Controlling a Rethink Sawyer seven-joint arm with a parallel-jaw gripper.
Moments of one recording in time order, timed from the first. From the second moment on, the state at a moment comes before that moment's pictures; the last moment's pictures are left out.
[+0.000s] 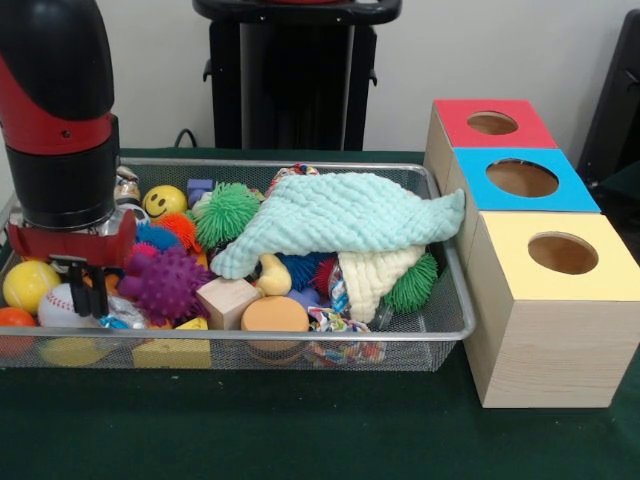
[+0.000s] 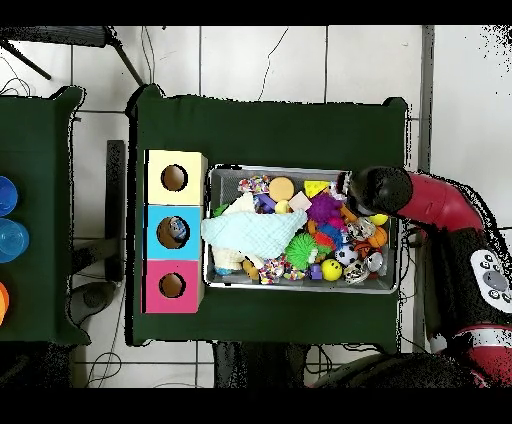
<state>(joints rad) -0.70 -0.39 0.28 1.24 -0.42 0.70 1.59</state>
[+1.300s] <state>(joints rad) -0.70 -0.48 0.28 1.28 -0.42 0.70 1.59</state>
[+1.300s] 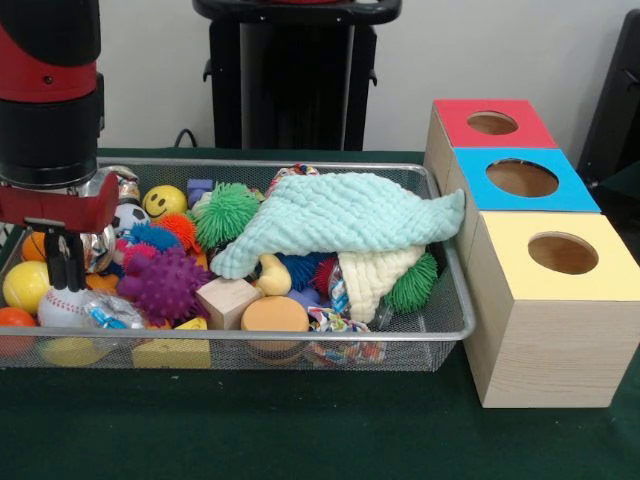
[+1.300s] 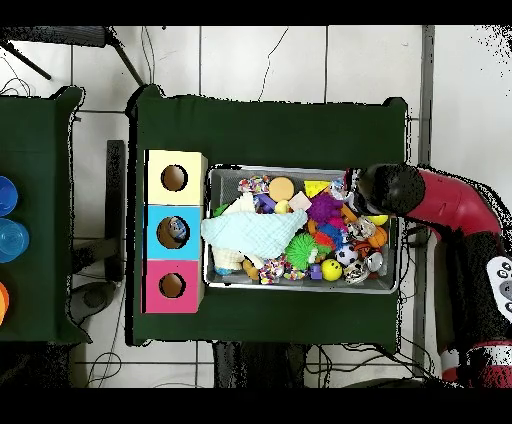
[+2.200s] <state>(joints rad) -0.70 -0.49 0.28 1.28 -0.42 0.70 1.59</state>
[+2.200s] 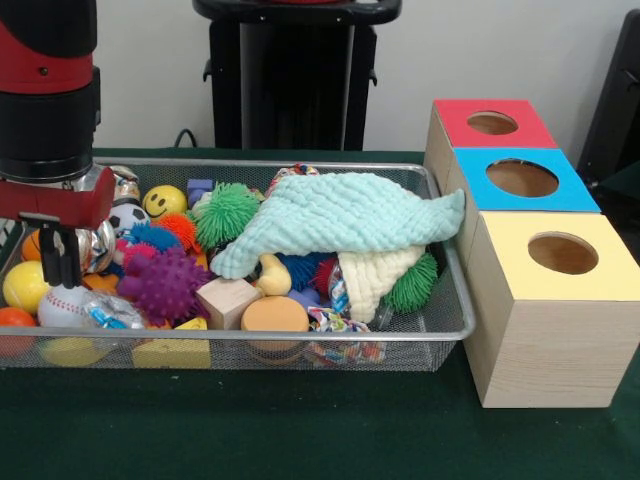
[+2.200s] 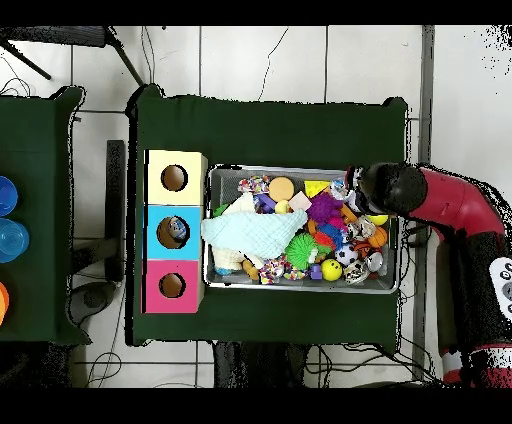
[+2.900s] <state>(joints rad) -0.70 -0.49 0.28 1.29 -0.42 0.70 1.59</state>
